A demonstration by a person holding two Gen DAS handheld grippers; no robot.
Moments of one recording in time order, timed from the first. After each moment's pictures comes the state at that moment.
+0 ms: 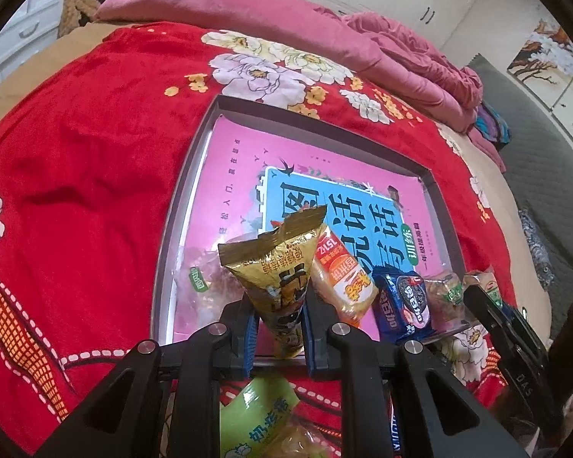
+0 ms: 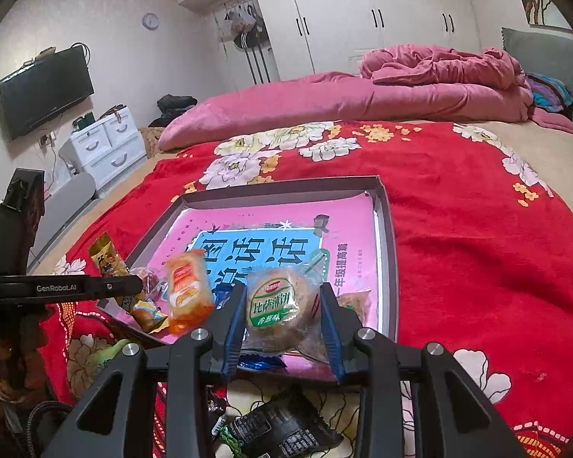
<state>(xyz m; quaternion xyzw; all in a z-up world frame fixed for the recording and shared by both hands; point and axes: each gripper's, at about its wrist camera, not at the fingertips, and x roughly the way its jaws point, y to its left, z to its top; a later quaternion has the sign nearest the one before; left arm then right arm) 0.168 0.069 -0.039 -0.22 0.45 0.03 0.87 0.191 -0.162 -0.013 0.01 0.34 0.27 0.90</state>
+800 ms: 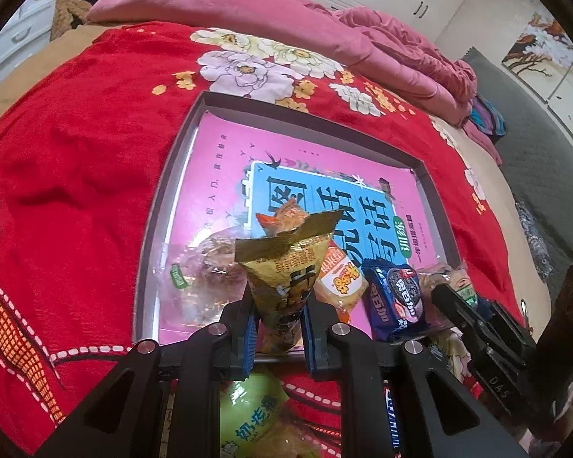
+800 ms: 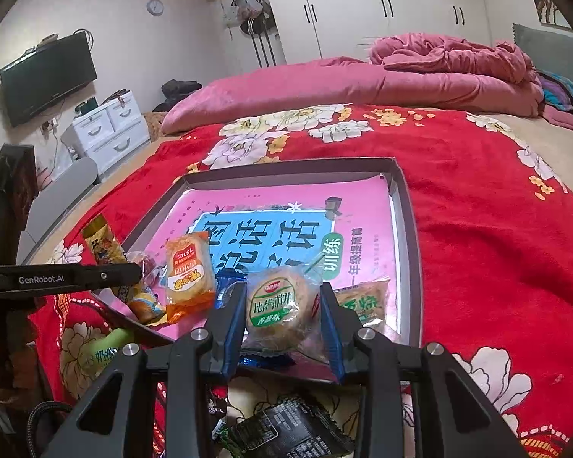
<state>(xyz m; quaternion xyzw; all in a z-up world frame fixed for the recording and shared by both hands) 0.171 0.060 -0.038 -0.21 0.45 0.02 0.87 0.195 -0.146 -0.029 -0.01 0.36 0.28 0.89</state>
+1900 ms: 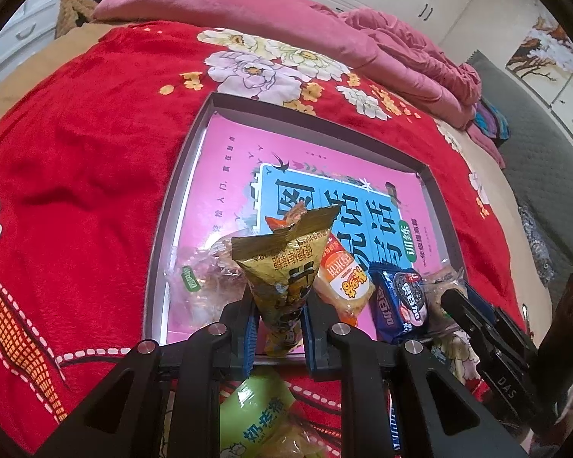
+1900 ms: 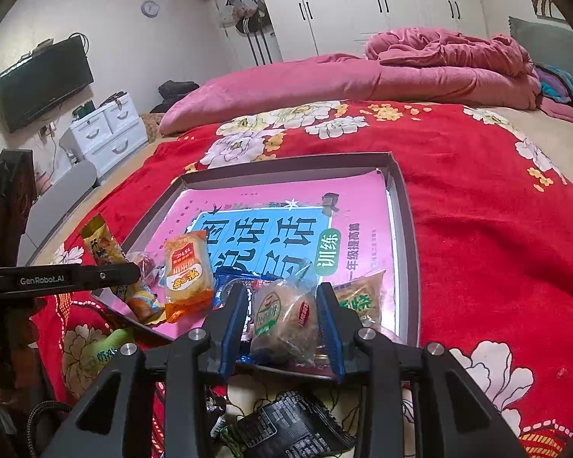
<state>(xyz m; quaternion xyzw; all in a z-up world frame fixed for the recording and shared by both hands) 0.171 0.065 -0.037 -0.21 0.45 0.03 0.87 0.196 -0.154 -0.030 0.01 0.37 0.27 0.89</state>
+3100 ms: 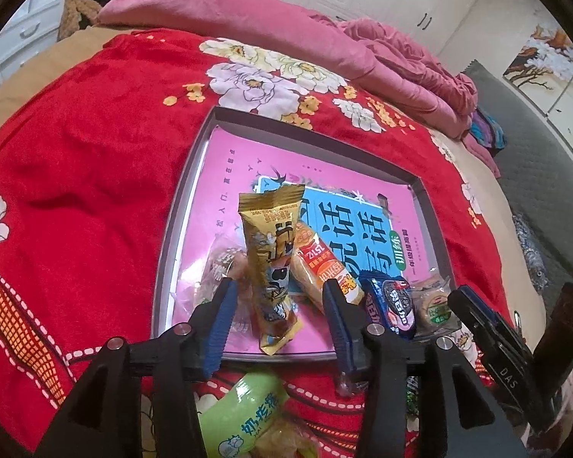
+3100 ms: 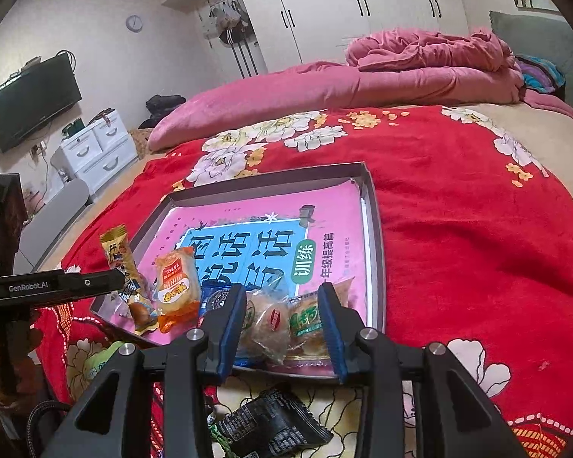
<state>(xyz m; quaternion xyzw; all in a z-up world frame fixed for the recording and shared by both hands) 0.164 0.068 -0.025 -0.22 0.43 0.03 0.87 0.195 -0.173 -0.020 0.03 0.36 0.25 0.90</state>
